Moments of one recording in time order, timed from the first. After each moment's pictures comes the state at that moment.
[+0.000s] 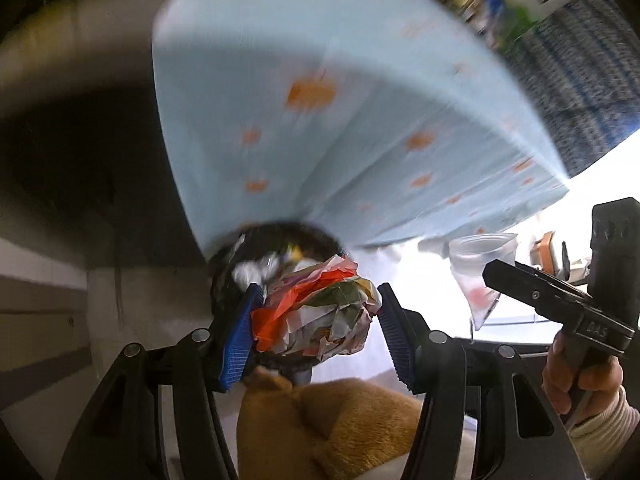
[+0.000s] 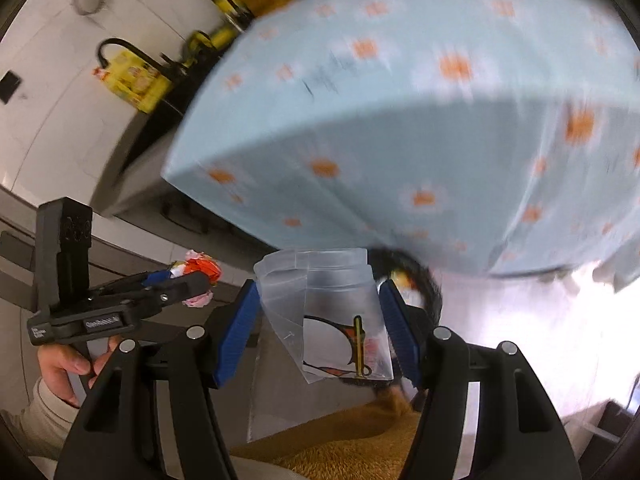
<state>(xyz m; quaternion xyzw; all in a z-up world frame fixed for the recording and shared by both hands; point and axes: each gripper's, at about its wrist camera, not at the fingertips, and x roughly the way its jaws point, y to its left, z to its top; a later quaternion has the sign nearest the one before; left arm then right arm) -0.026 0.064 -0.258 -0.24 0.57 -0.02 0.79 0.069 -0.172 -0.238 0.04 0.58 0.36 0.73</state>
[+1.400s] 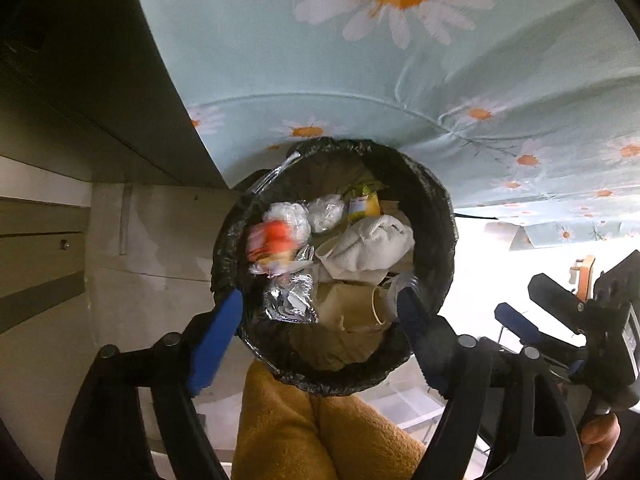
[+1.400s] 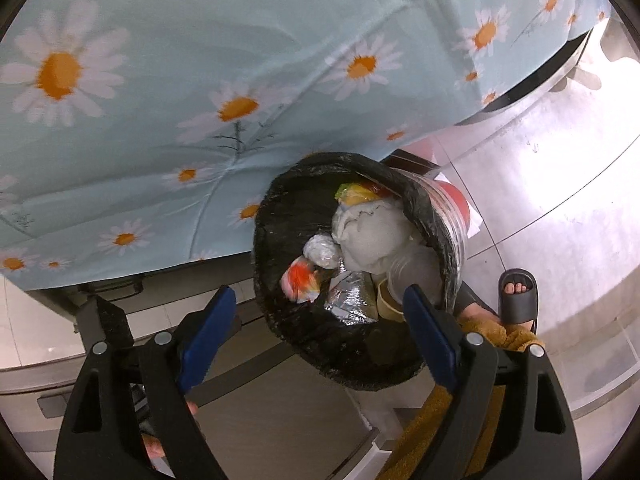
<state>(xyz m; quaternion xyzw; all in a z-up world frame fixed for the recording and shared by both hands) 0.004 0.062 -0.432 -0.28 0.65 0.07 0.70 0.105 -0.208 -0.438 0.26 0.69 0.23 0.63</state>
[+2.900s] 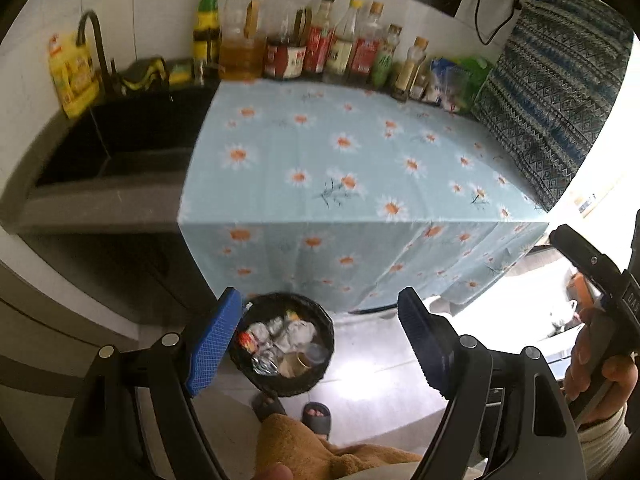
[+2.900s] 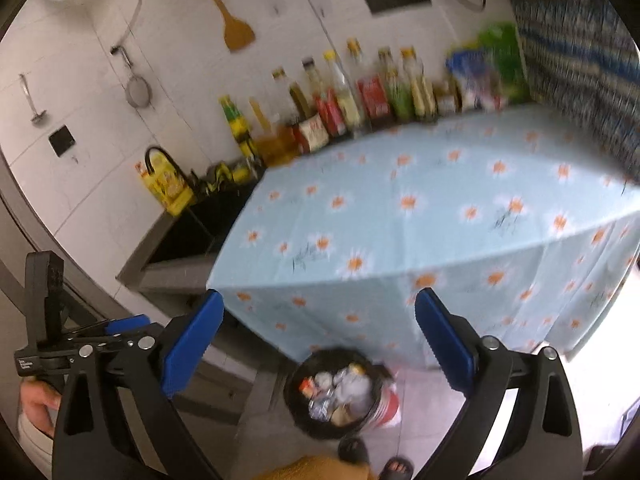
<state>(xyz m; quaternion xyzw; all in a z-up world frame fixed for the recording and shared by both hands) -0.069 -0.044 -0.040 -0.14 0.44 0.08 0.88 0.047 -0.317 -0.041 0.07 0.34 0.37 0.86</state>
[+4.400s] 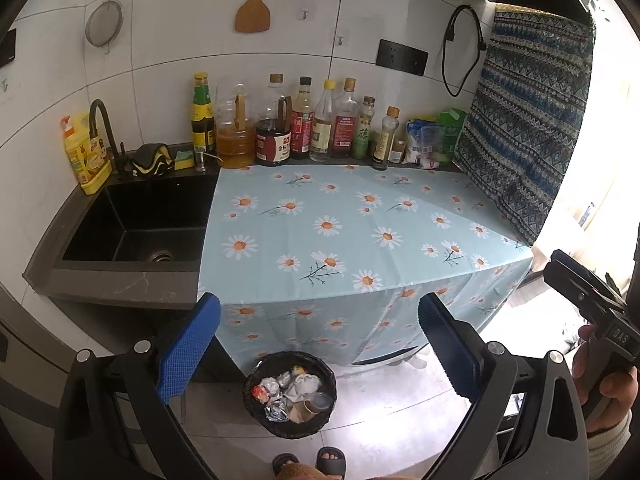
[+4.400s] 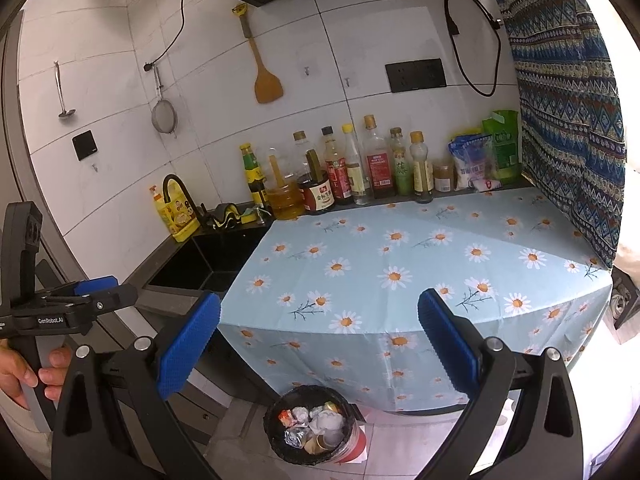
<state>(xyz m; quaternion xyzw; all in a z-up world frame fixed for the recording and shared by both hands) -0.083 -0.068 0.054 -0.10 0.35 0.09 0.93 0.016 -0.344 0.037 0.04 0.27 0.37 0.89</state>
